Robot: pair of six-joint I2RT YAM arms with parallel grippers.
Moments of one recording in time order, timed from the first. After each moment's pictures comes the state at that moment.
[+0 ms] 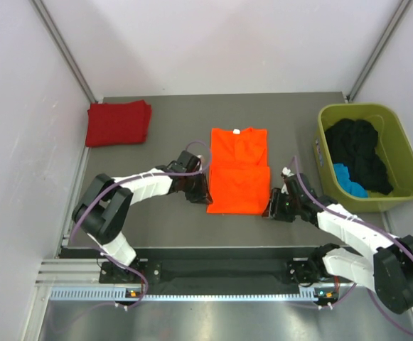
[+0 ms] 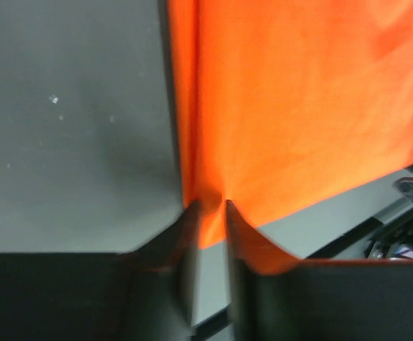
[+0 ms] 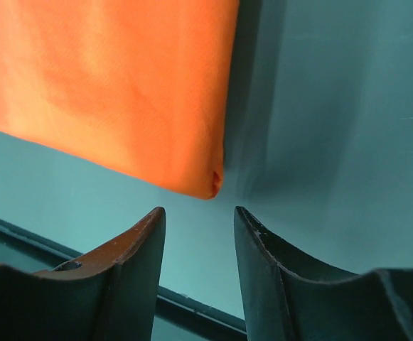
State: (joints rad) left arm -0.60 1.65 0.89 -0.26 0.31 -0.70; right arm 0.45 1.05 0.44 -0.36 -0.19 0.61
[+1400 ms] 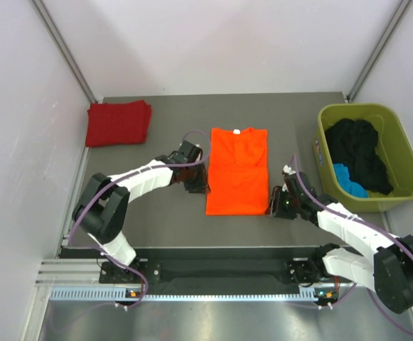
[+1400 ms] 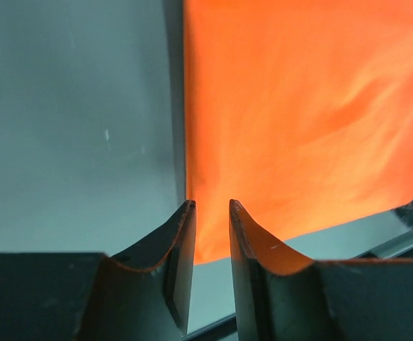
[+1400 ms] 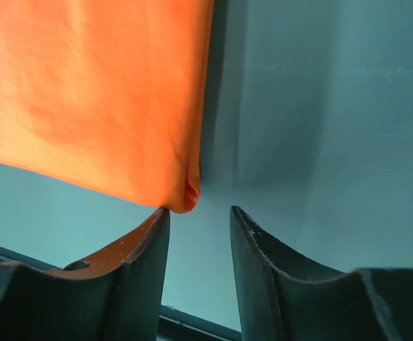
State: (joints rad) left arm -0.59 1.66 1.01 -0.39 0.18 -0.71; right arm 0.45 1.06 0.45 -0.36 -0.11 0.57
